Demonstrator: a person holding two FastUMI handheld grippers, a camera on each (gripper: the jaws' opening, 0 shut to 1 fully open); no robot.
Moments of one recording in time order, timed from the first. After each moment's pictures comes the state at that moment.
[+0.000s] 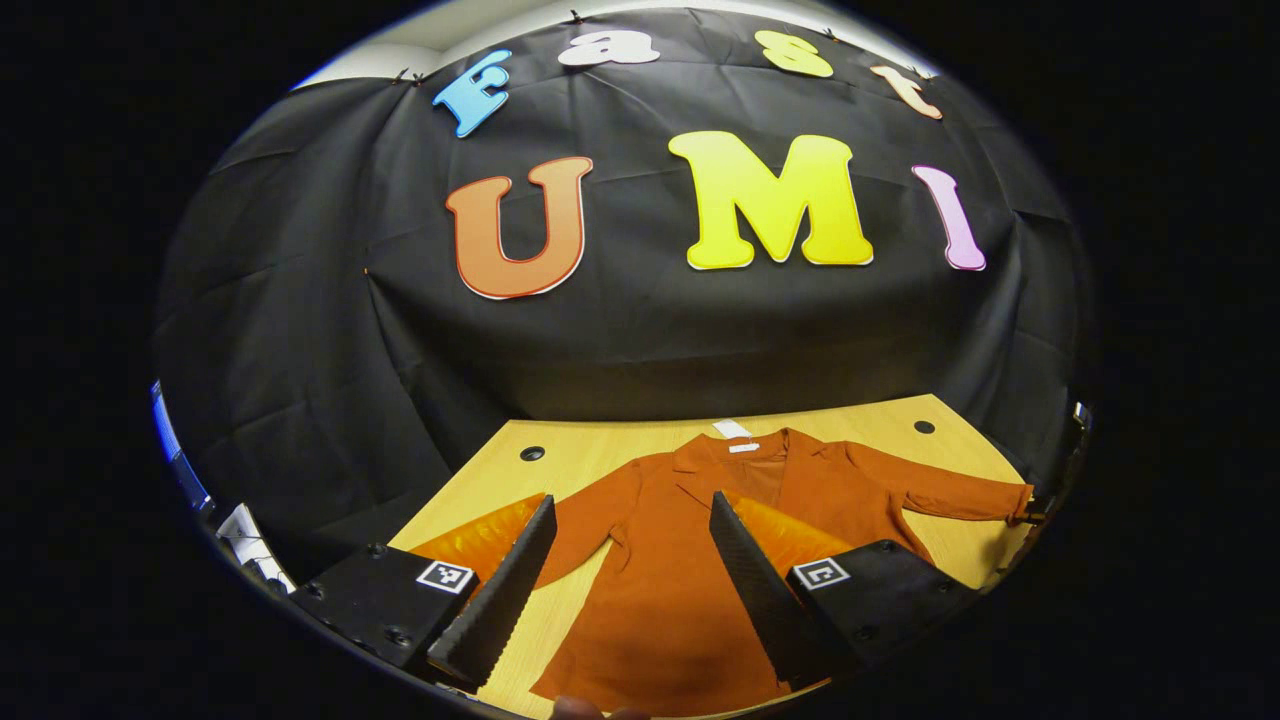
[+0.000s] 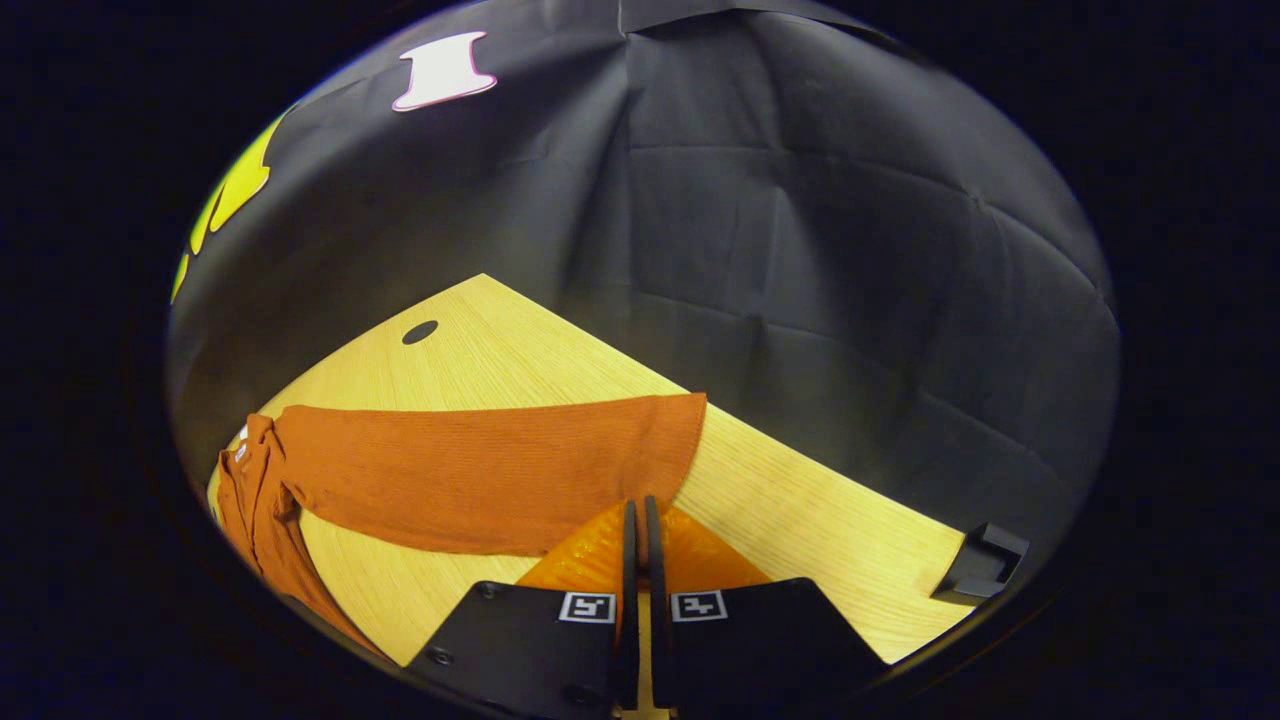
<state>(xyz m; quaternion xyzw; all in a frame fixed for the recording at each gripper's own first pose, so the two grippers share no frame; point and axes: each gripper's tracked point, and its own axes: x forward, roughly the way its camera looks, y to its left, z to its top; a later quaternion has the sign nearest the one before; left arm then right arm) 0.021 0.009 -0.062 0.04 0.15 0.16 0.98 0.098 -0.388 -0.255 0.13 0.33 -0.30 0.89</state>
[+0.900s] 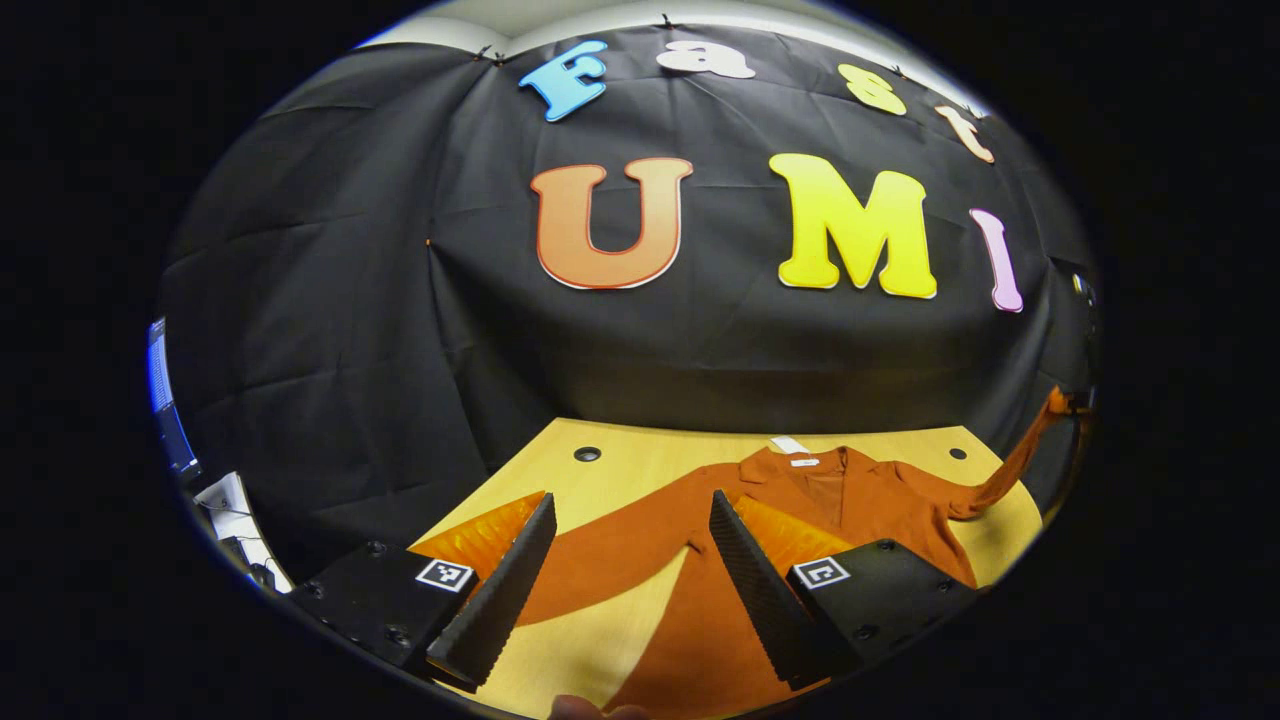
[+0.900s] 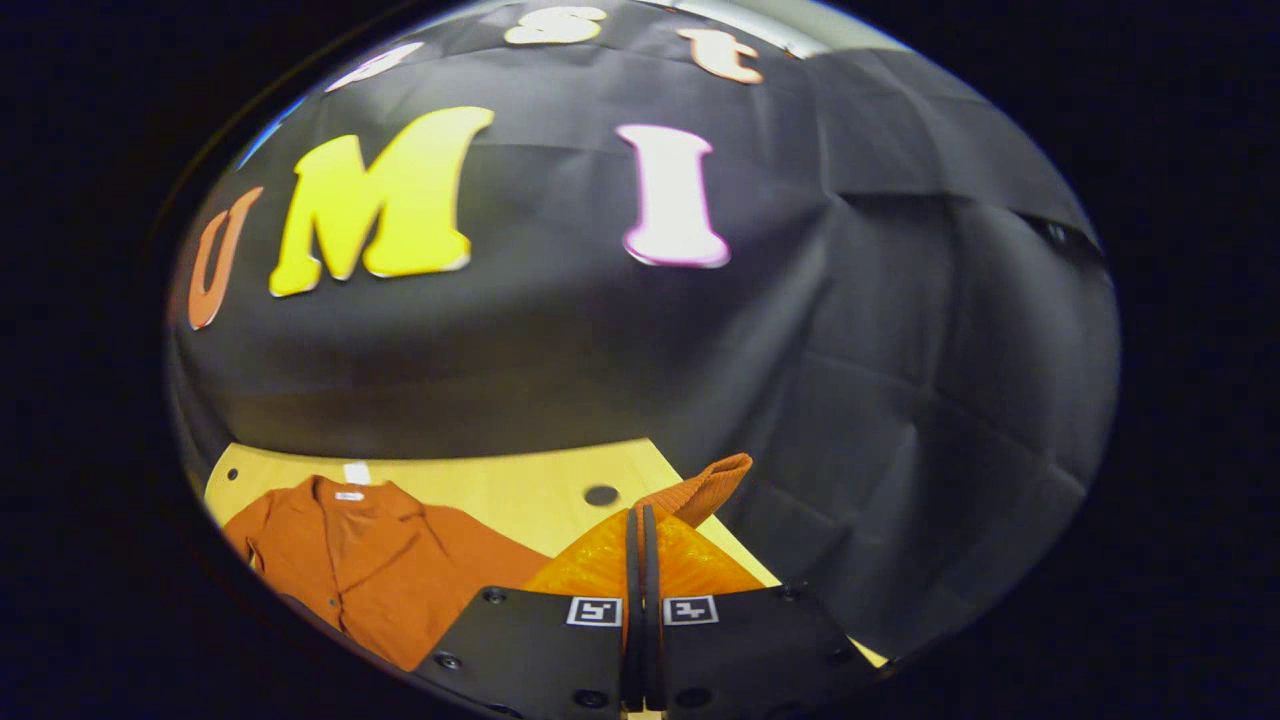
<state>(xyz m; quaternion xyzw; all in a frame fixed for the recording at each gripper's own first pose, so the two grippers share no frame) -0.012 0.132 -0.079 -0.01 0.11 0.19 0.98 0.236 -0.207 0.011 -0.04 0.16 -0.10 0.98</state>
